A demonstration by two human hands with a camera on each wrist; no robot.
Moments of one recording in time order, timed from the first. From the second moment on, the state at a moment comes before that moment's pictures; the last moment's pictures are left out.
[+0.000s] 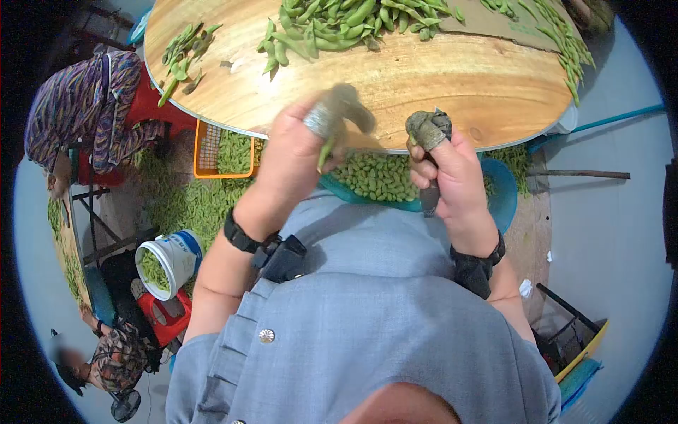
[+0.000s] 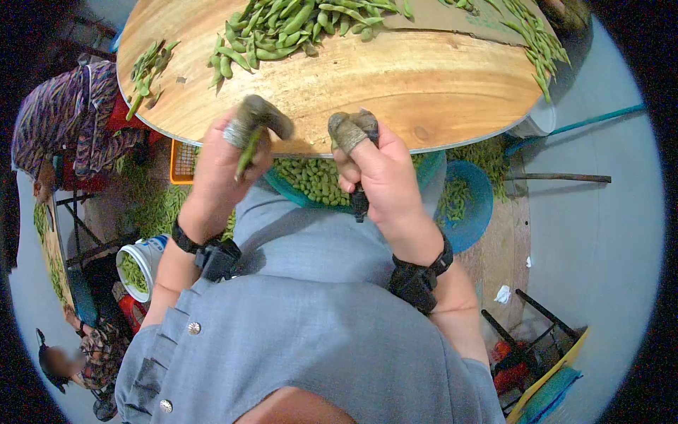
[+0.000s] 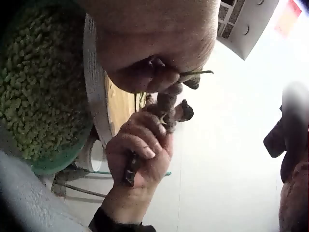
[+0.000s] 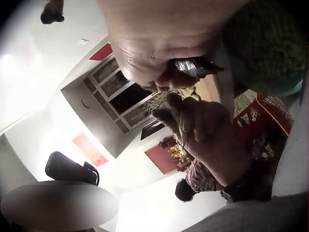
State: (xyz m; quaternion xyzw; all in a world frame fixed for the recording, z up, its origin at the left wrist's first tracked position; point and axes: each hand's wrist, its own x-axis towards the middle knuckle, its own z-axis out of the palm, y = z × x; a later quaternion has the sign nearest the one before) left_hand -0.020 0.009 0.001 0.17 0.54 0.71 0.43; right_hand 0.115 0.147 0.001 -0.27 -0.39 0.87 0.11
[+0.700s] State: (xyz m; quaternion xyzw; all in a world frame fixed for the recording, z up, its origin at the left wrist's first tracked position) left_hand -0.012 -0.010 0.019 0.25 0.60 0.59 0.48; right_hand 0.105 0.159 0.000 -0.15 -0.53 0.83 0.06
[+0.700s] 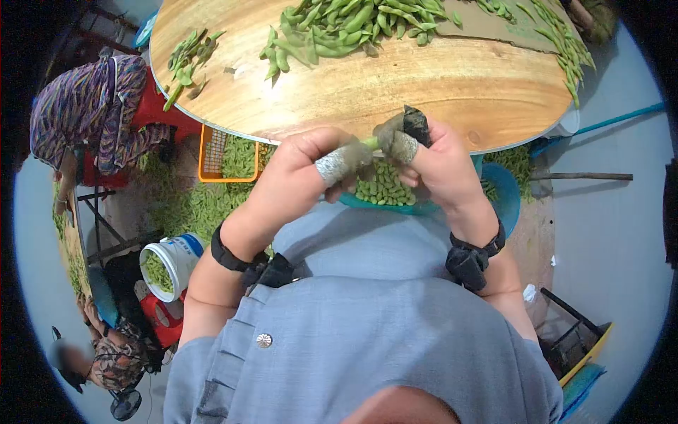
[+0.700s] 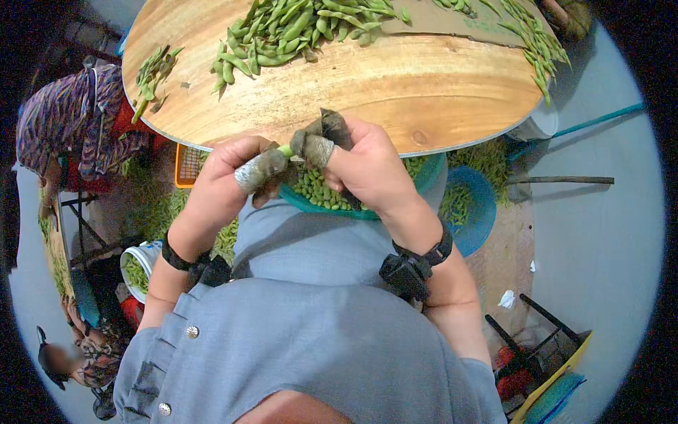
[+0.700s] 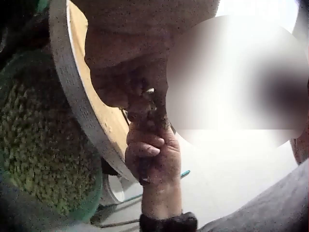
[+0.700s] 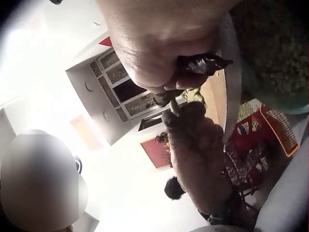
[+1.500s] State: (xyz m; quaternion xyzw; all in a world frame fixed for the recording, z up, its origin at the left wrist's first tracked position) left_hand -0.002 -0.005 -0.010 0.19 0.51 0.63 0.56; right_hand 0.146 0.157 0.014 -0.23 -0.66 0.72 -0.04
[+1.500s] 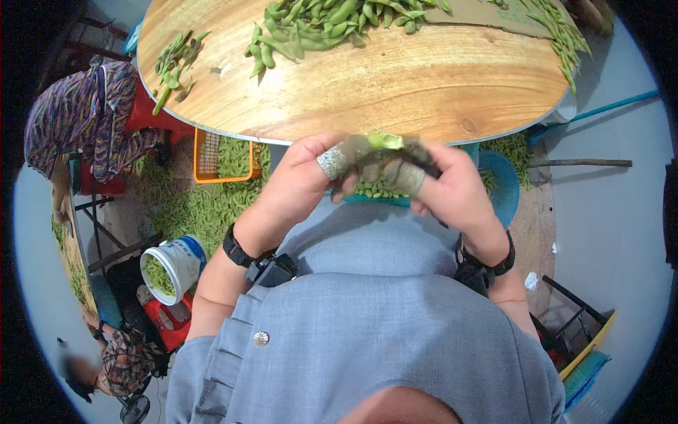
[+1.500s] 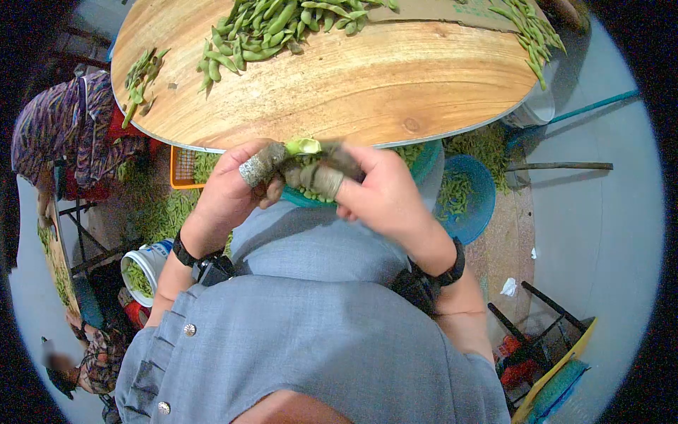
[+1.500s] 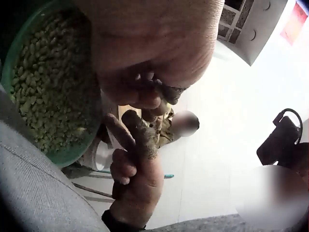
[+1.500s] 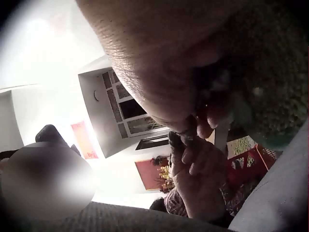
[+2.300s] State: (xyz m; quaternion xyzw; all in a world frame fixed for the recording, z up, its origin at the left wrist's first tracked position) left_hand 0.002 0.003 -0.001 0.23 0.47 0.65 0.55; right_hand 0.132 0.160 -0.003 -0.15 -0.31 0.94 -0.02
